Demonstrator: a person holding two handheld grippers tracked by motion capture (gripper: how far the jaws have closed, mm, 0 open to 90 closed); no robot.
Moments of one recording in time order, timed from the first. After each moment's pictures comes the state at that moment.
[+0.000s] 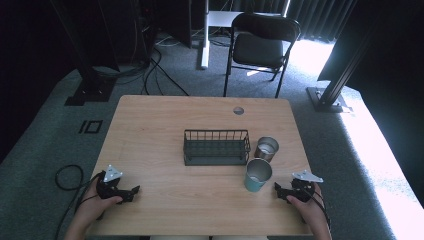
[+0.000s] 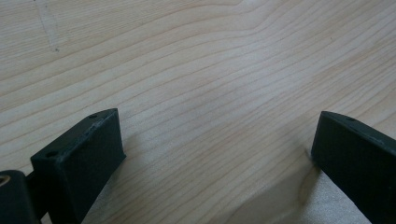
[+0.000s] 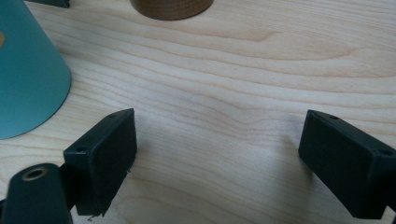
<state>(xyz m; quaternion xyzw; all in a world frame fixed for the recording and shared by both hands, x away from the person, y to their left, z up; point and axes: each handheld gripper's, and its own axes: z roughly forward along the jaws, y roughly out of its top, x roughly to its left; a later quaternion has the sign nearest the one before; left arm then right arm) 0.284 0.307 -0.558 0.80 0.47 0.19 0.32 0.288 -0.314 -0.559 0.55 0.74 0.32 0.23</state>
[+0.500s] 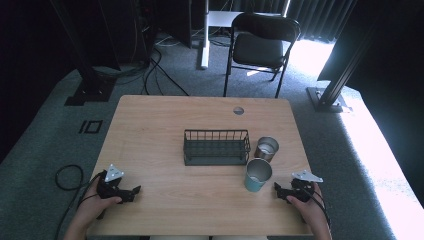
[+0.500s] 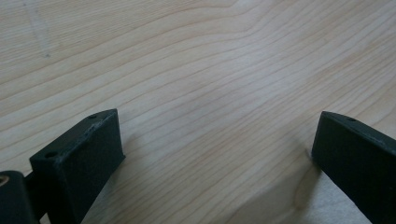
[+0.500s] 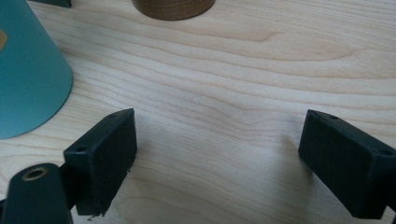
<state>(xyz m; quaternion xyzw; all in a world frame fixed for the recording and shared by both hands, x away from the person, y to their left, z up) 0.286 0.302 -0.558 0.81 0.46 0.19 0.32 0.288 -0.314 -0.559 0.55 0.74 0.32 0.23</state>
